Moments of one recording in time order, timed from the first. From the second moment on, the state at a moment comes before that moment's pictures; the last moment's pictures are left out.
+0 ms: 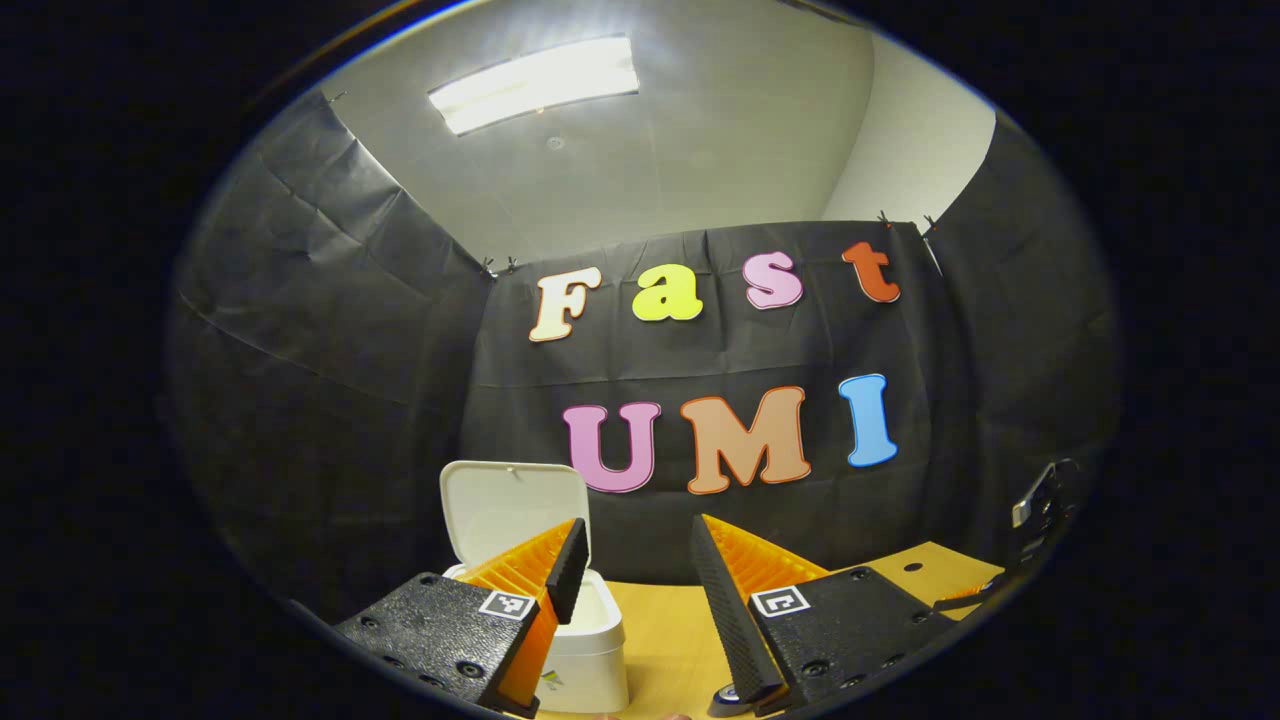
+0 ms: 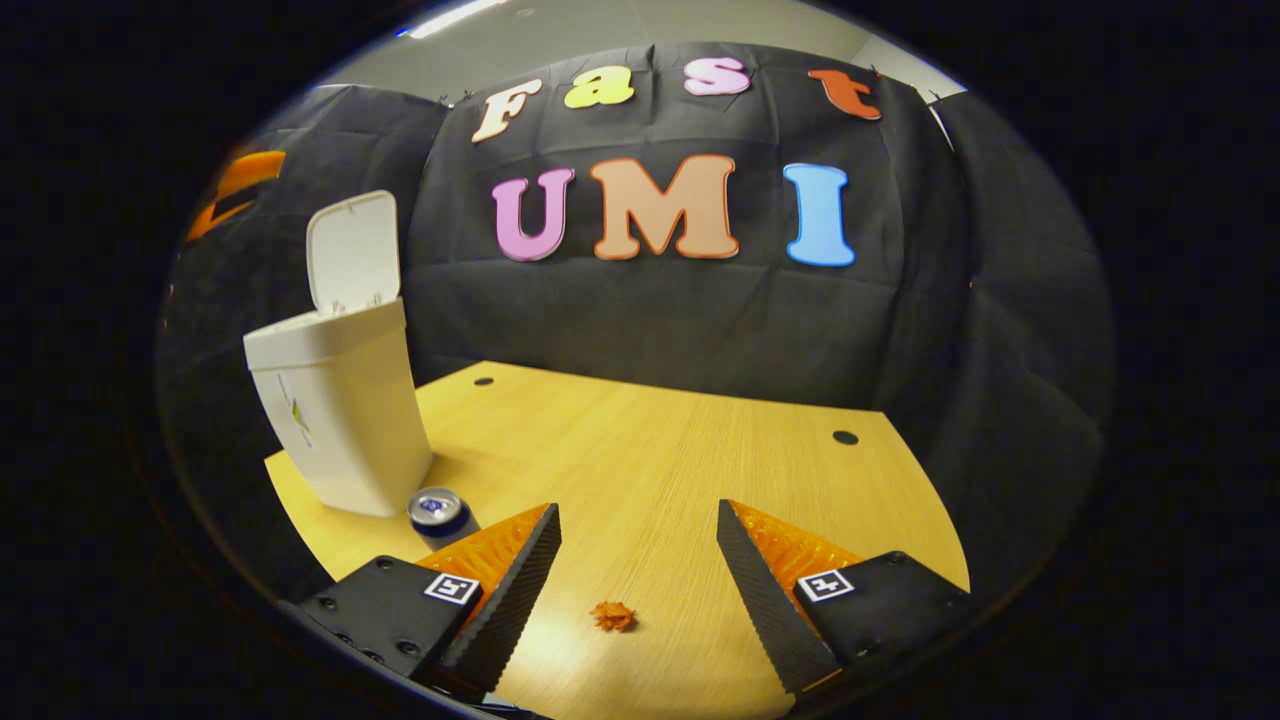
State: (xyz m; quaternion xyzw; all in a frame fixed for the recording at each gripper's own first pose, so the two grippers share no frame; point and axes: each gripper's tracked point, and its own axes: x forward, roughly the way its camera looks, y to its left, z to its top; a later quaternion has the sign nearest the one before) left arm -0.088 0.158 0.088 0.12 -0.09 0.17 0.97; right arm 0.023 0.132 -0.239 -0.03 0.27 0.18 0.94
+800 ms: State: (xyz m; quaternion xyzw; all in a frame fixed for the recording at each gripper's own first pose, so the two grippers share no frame) left arm -0.129 0.203 0.096 0.16 -0.07 0.25 0.95; right arm 0.006 0.154 -0.376 -0.08 0.43 0.21 0.88
